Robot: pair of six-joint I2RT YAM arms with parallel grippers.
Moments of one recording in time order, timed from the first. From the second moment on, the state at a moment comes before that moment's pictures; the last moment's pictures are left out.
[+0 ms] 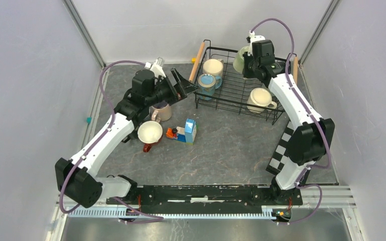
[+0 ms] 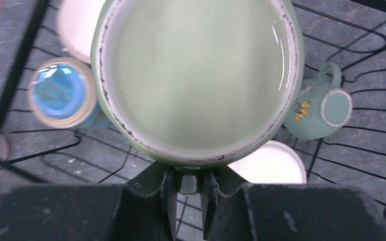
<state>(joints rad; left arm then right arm) -0.47 1.26 1.18 -0.22 0.35 -0.88 0.25 1.75 1.70 -0.58 0.11 0.13</state>
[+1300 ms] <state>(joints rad) -0.37 1.48 1.26 0.41 0.61 -1.27 0.37 1.47 1.38 -0.08 -0.59 0.58</state>
